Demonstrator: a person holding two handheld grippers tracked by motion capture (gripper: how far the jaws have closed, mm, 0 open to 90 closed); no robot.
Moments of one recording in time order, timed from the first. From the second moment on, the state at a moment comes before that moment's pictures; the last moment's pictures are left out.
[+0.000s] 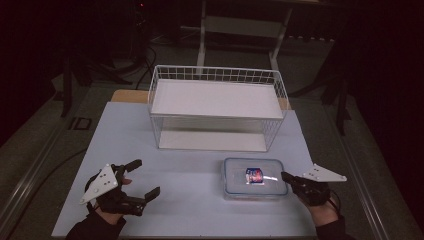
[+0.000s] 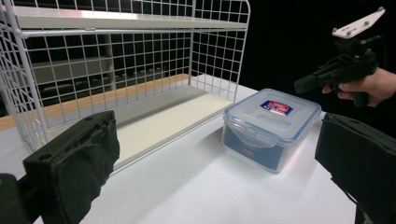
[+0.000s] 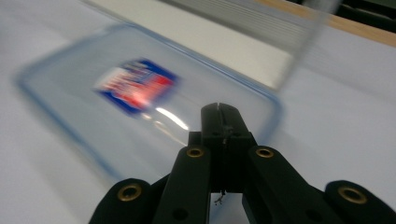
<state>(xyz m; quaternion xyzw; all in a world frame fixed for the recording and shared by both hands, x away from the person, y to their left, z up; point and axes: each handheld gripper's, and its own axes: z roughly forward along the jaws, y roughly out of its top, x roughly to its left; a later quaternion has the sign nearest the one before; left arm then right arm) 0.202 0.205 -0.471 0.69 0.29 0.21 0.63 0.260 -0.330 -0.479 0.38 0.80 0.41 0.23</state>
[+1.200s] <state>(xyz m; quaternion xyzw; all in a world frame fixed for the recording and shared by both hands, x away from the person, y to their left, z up) 0.205 0.203 -0.475 0.70 0.29 0.20 0.62 0.290 -0.280 -0.498 0.36 0.82 0.42 0.16</state>
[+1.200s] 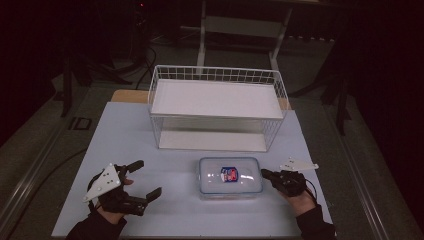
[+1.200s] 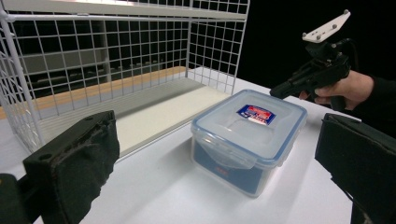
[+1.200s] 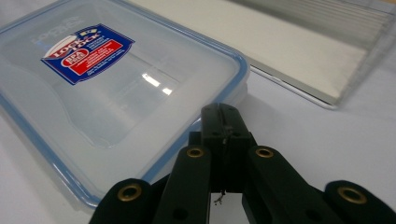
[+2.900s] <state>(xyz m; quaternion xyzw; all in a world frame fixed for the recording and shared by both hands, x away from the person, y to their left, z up) 0.230 0.163 -0.437 0.74 0.29 0.13 0.59 0.250 -0.273 -0.442 0.29 0.76 0.54 0.22</state>
